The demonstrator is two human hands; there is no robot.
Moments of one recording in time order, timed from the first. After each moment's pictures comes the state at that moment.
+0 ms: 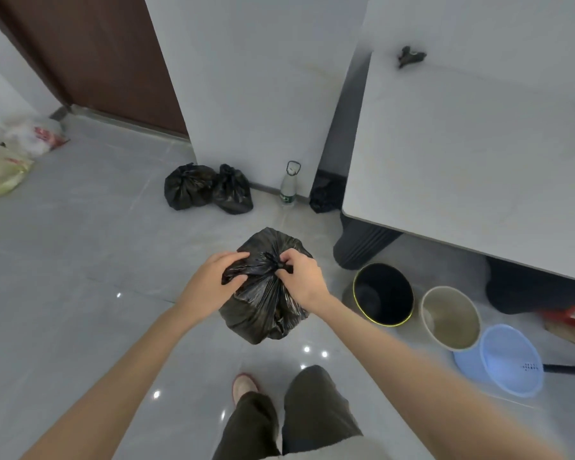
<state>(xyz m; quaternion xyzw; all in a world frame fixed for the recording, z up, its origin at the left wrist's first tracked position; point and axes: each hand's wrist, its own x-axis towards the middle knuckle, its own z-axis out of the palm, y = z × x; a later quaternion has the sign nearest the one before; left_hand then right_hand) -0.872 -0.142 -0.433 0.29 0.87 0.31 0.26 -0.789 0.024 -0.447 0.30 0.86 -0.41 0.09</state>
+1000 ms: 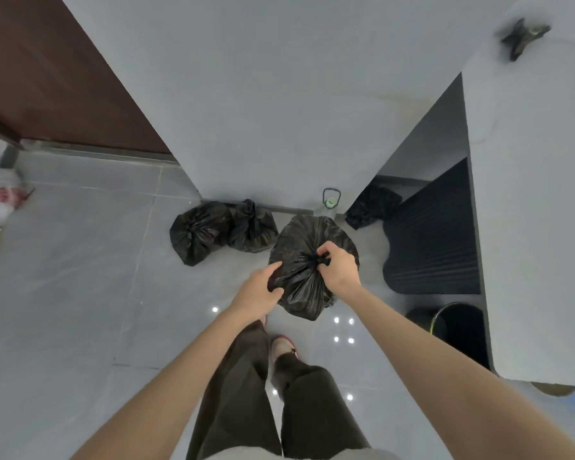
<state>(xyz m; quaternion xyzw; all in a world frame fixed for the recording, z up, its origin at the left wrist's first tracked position) -1.253 0.000 -0.540 0.23 0.80 0.25 0.49 -1.161 0.150 -0.567 0.46 0.79 -0.39 0.13</state>
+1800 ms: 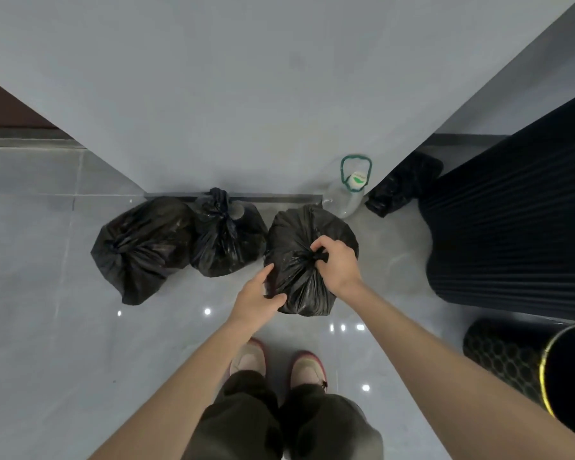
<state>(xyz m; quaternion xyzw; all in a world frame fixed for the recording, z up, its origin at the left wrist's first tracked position) -1.331 0.077 -0.887 0.08 0.77 0.33 0.55 -1.246 0.221 -0.893 0.48 0.77 -0.40 0.11</state>
